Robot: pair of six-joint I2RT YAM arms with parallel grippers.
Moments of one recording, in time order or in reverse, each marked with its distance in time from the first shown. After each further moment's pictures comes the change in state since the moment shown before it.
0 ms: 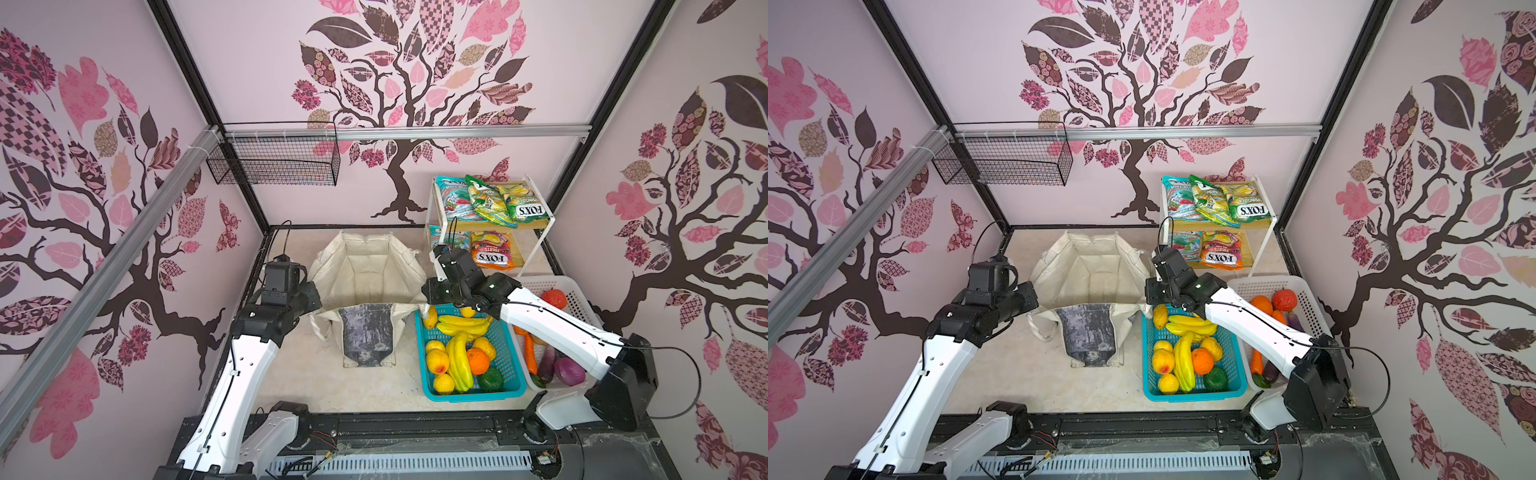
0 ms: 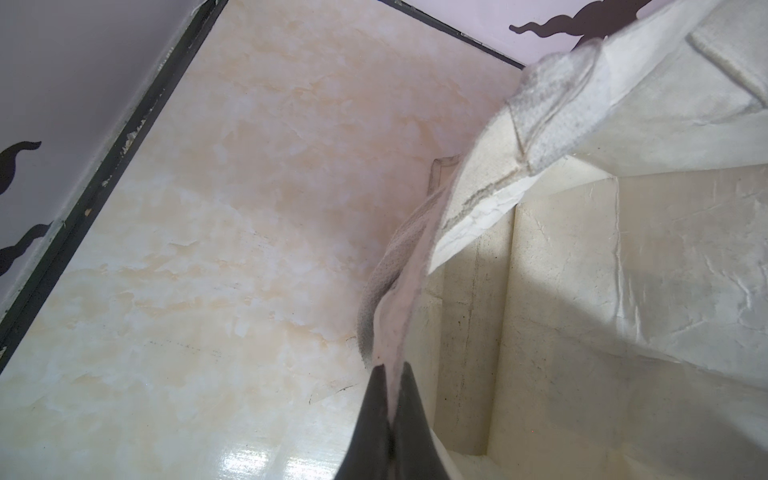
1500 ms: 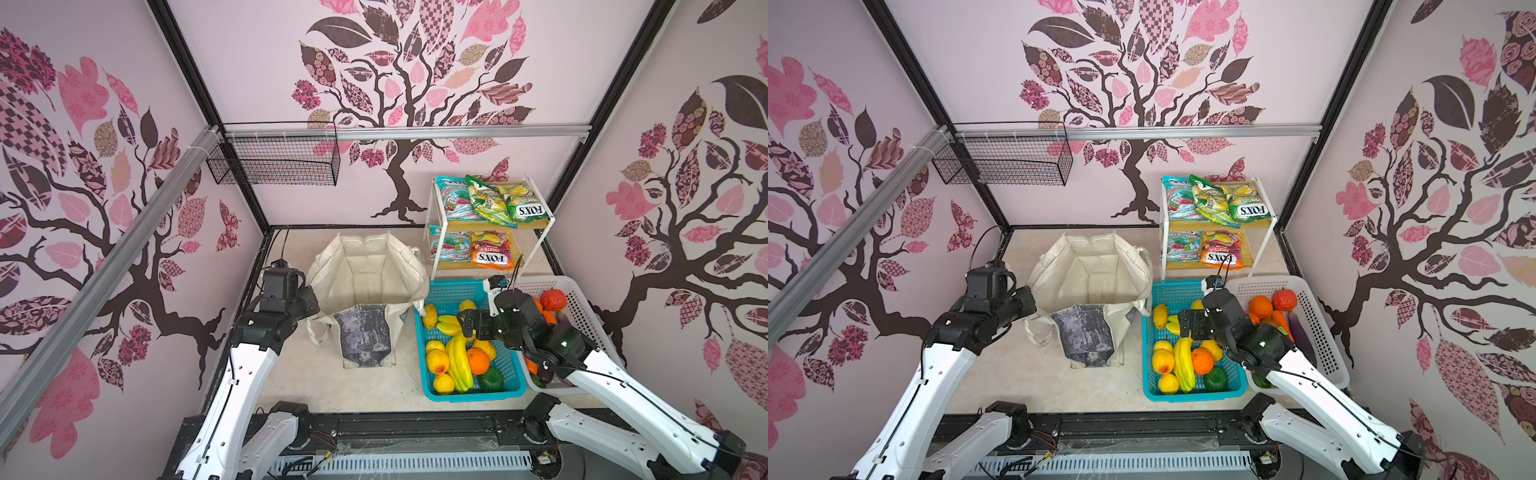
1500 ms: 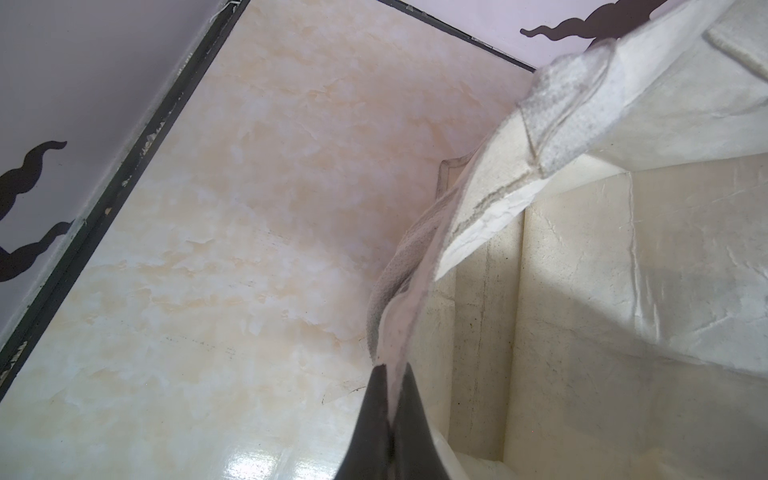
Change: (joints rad) left arm 0.003 -0.051 -0.050 0.016 -0.026 0.010; right arm -0.026 -0.565 -0.384 -0.159 0.131 0.036
